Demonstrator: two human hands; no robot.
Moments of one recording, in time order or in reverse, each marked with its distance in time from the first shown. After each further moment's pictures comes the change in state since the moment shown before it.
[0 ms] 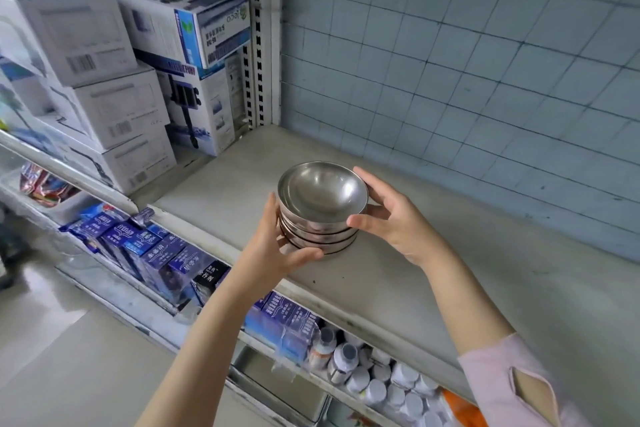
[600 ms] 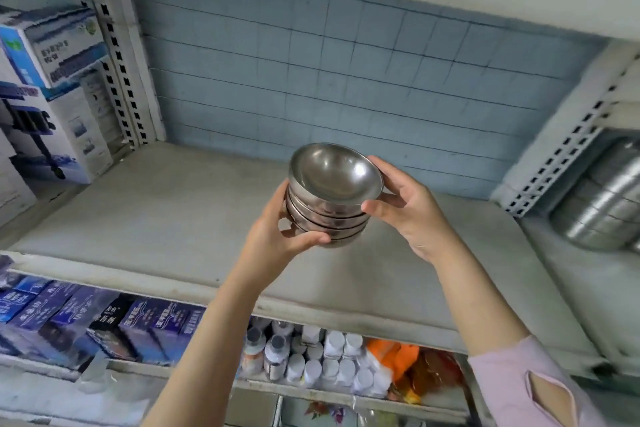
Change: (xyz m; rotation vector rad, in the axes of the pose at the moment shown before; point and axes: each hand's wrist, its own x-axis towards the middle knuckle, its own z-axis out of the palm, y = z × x) left_hand 0.007 0.062 0.117 -0.114 -0.153 0.204; right_hand -0.136 -0.034 -0.082 0.040 0.432 -0.047
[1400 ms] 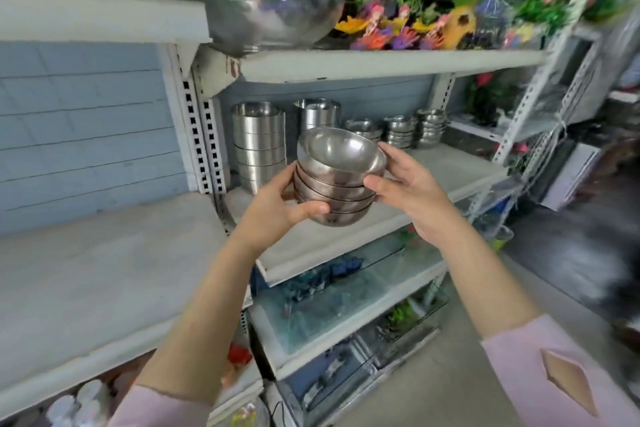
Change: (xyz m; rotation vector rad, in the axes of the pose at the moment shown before) left_hand -0.058 0.177 0.488 -0.064 -0.731 0.220; right_hand -0.358 -0.042 -0.406 -0.063 0.722 0.007
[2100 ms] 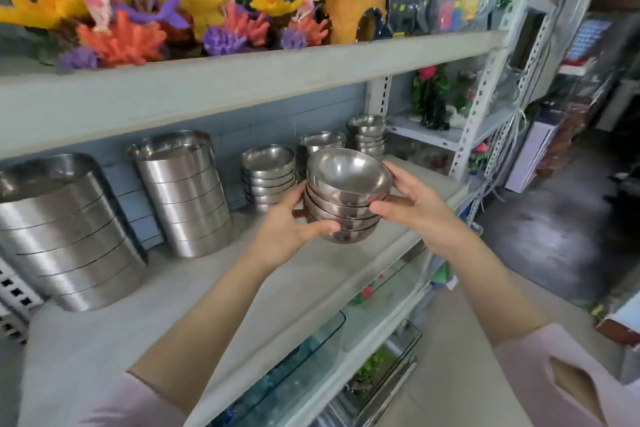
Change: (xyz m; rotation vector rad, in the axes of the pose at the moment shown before) left_hand 0.282 -0.073 0.212 -0.029 -0.158 -0.025; right_hand 0.167 0.105 -0.258 -0.098 0.064 0.086
